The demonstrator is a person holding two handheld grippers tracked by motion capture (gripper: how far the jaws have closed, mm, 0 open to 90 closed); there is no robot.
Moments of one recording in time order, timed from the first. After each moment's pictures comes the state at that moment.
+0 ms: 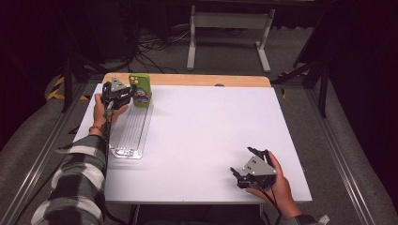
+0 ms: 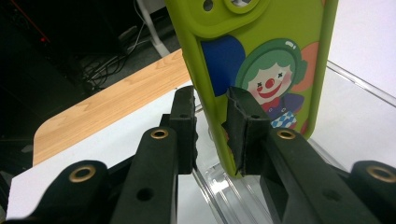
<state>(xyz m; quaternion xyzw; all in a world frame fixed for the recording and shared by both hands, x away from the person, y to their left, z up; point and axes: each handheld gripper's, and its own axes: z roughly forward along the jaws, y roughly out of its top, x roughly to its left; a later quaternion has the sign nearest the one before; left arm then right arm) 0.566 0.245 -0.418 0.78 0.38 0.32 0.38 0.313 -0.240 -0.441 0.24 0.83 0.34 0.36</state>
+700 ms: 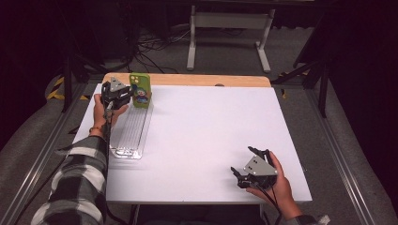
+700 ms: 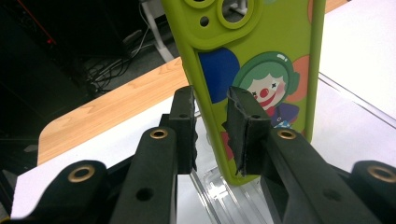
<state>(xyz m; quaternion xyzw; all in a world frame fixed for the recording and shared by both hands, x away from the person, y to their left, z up) 0.559 0.243 -0.413 0.77 0.38 0.33 0.39 0.311 -0.241 -0.437 0.24 0.83 0.35 0.37</state>
